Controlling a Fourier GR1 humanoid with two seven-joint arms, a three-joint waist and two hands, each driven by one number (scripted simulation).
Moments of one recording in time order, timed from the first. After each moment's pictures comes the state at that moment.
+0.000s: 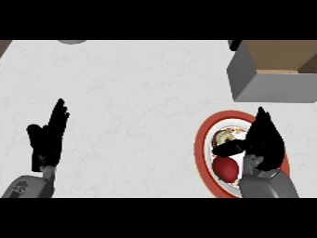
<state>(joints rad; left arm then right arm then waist) -0.12 0.33 -0.20 -1.27 0.26 0.38 -0.03 -0.19 0.00 0.17 -1.69 1.00 0.06 1.25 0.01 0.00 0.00</state>
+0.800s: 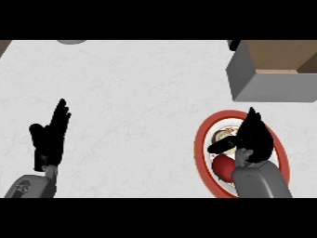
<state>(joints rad) -0.12 0.31 -0.18 -1.25 0.24 0.37 -0.04 -0.24 -0.01 0.17 -1.55 0.96 0.03 1.25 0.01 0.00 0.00</state>
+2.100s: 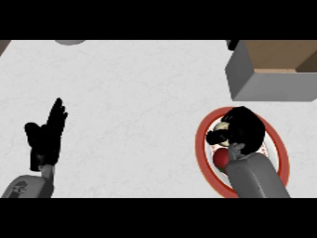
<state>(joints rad) -0.11 0.29 -0.12 -1.28 0.20 0.34 0.00 -0.30 -0.03 0.21 -1.42 1.07 -0.03 1.08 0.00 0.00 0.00</state>
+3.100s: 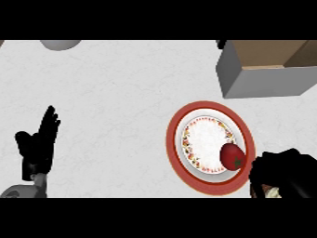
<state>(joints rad) -0.05 0.30 -0.10 -1.30 0.20 0.33 -0.02 0.05 -0.67 0.35 -2.23 0.68 0.25 0.14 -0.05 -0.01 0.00</state>
